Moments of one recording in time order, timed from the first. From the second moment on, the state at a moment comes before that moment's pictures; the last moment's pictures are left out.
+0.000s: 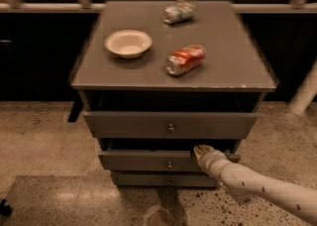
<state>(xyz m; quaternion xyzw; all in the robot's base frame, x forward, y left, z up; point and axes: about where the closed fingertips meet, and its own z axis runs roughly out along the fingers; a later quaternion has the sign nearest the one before) 0.612 -0.184 0.446 -0.23 0.85 0.03 0.48</state>
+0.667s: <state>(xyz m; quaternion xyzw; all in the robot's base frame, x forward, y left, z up) 0.573 -0.201 0.482 -0.21 0.87 0.03 0.44</state>
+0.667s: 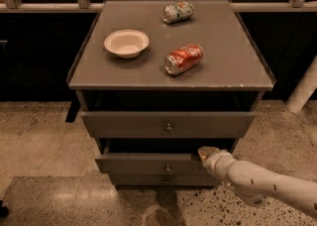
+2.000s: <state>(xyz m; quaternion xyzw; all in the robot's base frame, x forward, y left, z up) 0.606 -0.180 0.444 -0.23 0.89 0.03 0.41</state>
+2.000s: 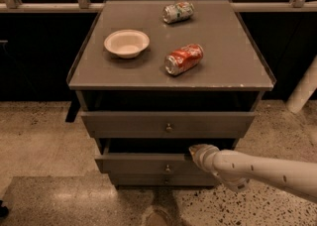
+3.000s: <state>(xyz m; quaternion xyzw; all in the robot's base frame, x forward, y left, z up) 0.586 -0.186 0.437 -0.23 0.89 0.05 0.38</state>
